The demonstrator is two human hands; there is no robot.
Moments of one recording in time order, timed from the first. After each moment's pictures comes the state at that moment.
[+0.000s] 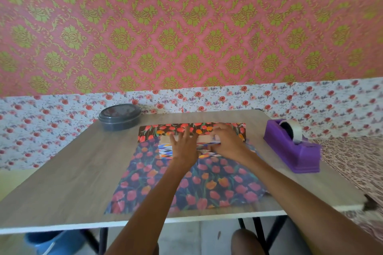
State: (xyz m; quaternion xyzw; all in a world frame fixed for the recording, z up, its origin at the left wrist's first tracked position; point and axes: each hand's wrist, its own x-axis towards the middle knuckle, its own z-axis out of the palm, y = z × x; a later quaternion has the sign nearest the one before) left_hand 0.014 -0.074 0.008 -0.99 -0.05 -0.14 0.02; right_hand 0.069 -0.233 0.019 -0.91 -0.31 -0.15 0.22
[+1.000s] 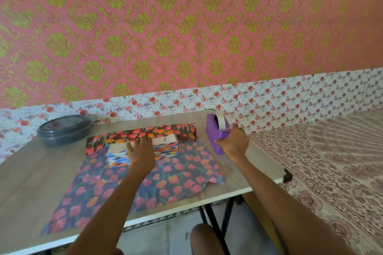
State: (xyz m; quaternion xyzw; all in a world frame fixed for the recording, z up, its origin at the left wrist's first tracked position) left_hand 0.010 -0.110 0.005 -0.99 -0.11 -0.11 0.07; right_hand 0.042 -0.383 0.021 -0.92 0.11 -0.21 0.31
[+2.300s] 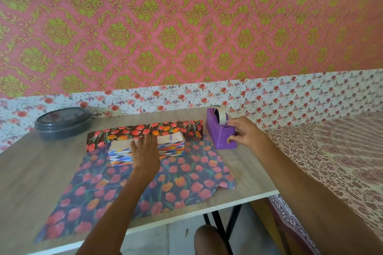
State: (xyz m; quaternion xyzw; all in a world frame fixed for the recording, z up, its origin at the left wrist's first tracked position) left_hand 0.016 -0.100 -0.007 -0.98 -0.09 -0.16 0.07; right_hand 0.084 -0.391 0.060 -0.58 0.14 0.08 0.80
